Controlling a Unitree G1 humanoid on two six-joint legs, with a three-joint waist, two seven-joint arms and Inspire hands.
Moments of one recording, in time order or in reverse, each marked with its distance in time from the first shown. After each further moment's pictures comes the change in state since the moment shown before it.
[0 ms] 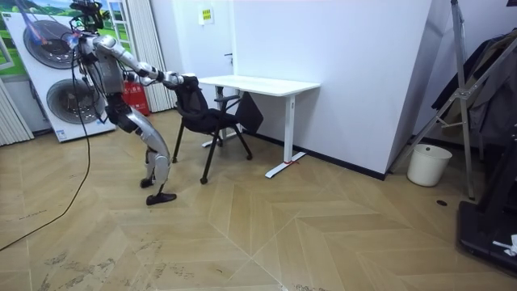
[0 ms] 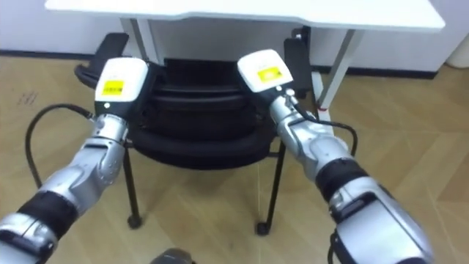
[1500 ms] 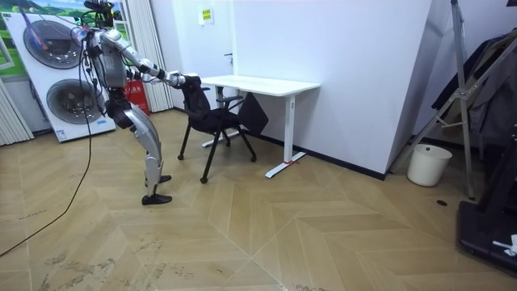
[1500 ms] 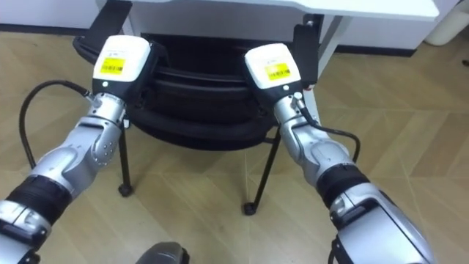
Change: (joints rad) left arm -0.025 0.063 0.043 -0.096 0.058 -0.007 -0.059; right arm 0.015 0.039 0.011 -0.040 0.042 0.073 -0.109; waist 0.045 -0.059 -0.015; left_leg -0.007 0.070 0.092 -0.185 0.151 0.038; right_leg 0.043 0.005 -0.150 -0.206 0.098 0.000
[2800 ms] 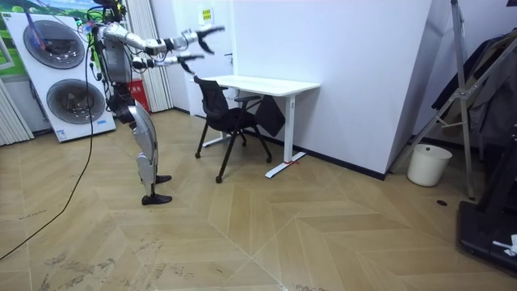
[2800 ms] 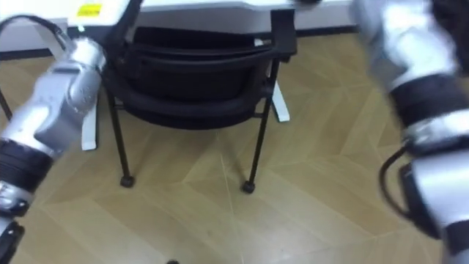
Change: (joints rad) left arm -0.195 0.174 0.124 -0.421 -0.157 0.164 -0.326; right arm -0.363 -0.419 -0.253 -0.398 0.212 0.139 0.327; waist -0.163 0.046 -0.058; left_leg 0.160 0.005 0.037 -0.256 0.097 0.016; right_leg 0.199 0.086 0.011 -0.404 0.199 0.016
